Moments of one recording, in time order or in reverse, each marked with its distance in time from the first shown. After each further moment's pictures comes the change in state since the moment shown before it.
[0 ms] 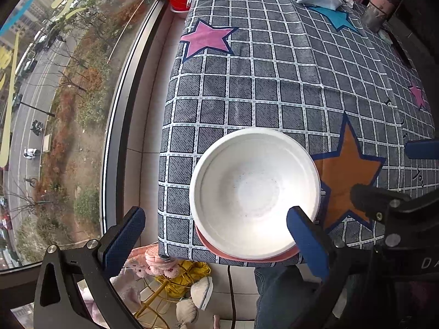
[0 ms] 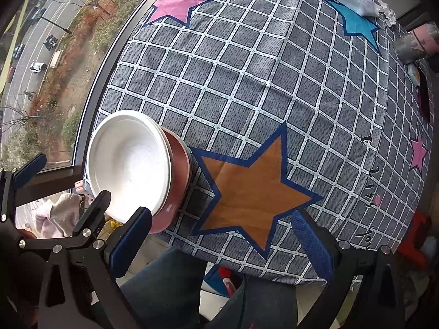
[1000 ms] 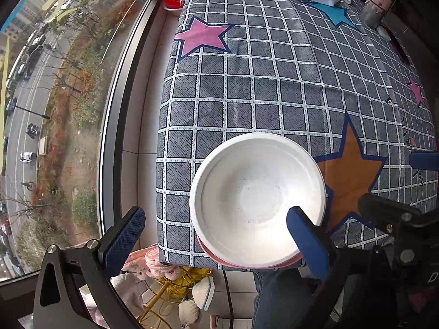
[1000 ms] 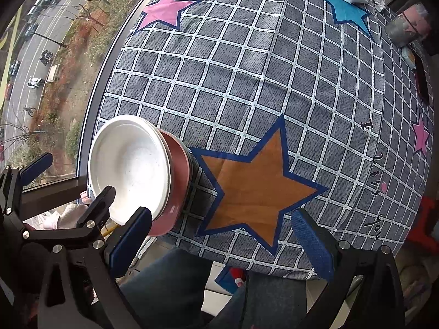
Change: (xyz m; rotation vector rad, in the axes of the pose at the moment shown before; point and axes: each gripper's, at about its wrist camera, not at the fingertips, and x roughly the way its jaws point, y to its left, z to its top) left arm 0.008 0.009 0.010 0.012 0.010 -0.022; right arm 0.001 -0.005 -0.004 0.061 -0.008 0.026
